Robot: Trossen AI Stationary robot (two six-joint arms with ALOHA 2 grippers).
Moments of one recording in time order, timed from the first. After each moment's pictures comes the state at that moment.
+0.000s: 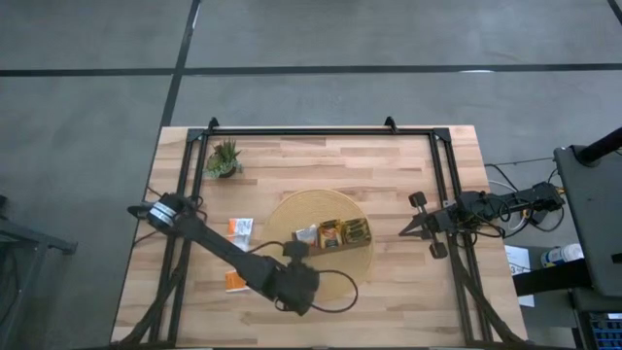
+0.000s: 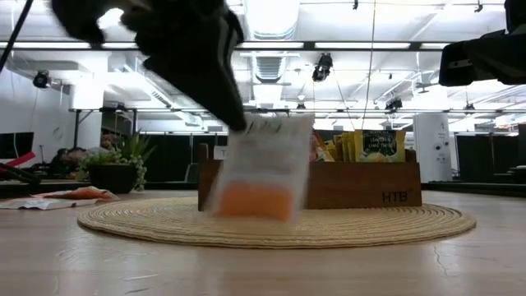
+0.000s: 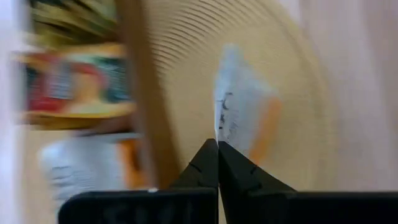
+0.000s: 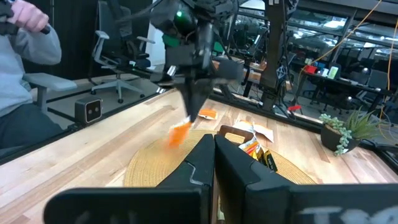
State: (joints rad) left arm -0.53 1.95 1.49 -0.68 -0.48 -0.28; right arm 0.22 0.05 0.01 0.03 -0.13 -0.18
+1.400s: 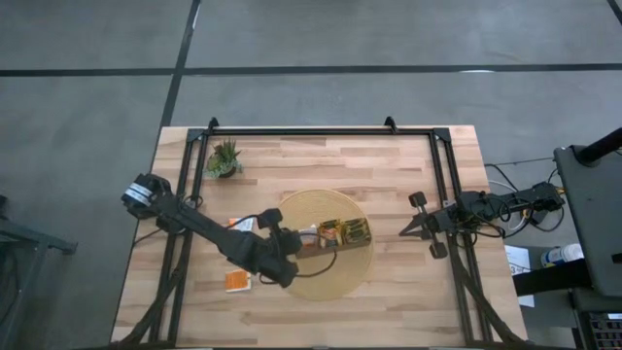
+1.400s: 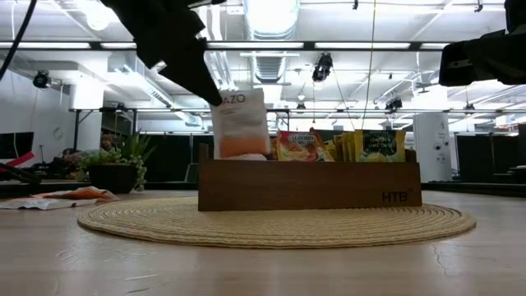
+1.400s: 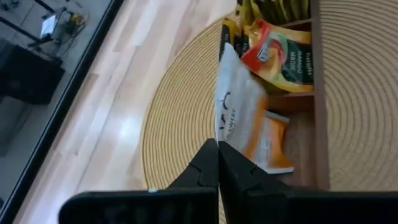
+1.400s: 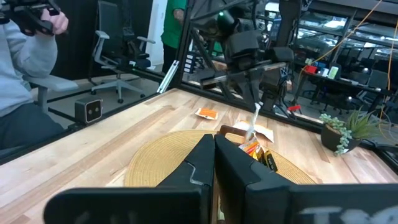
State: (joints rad) left arm -0.46 1.70 1.22 -0.66 -0.80 -0.49; right arm 0.22 0.05 0.01 0.03 -0.13 -0.18
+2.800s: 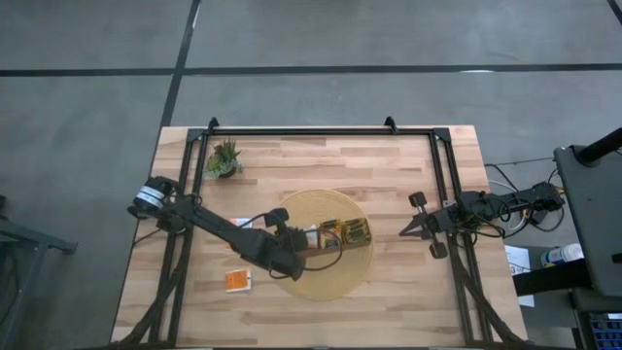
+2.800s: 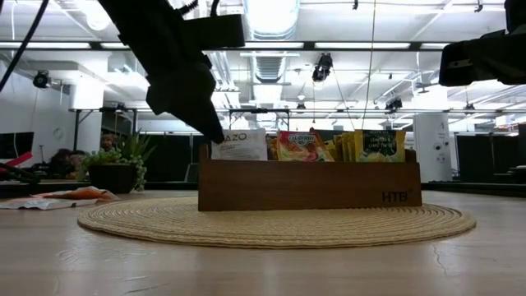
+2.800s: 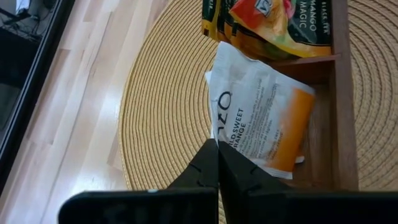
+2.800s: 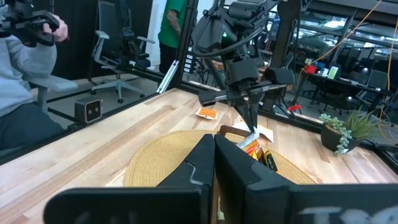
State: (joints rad) left arm -0.39 1.79 1.22 -0.64 -0.70 -0.45; right arm 0.22 0.05 0.01 0.03 -0.13 -0.18
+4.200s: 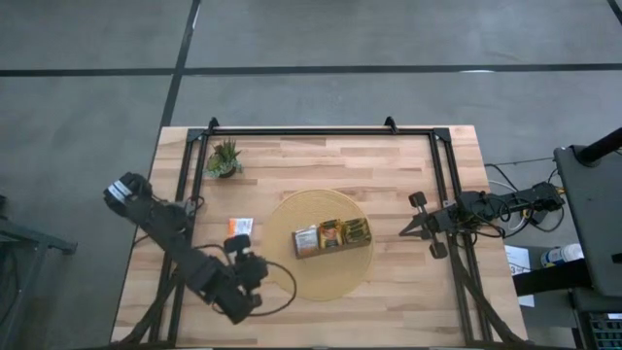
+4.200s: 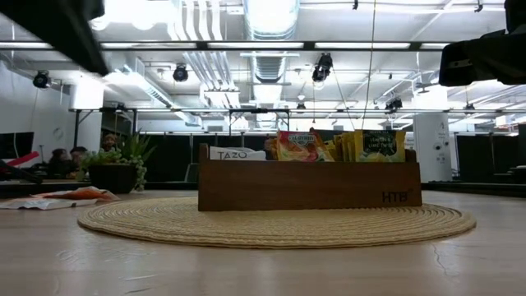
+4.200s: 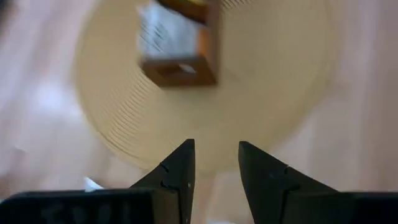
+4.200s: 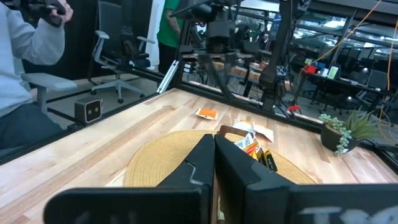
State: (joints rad) left arm -0.74 1.58 1.21 -0.94 -0.63 -0.88; right arm 0.22 0.05 0.01 0.03 -0.13 -0.18
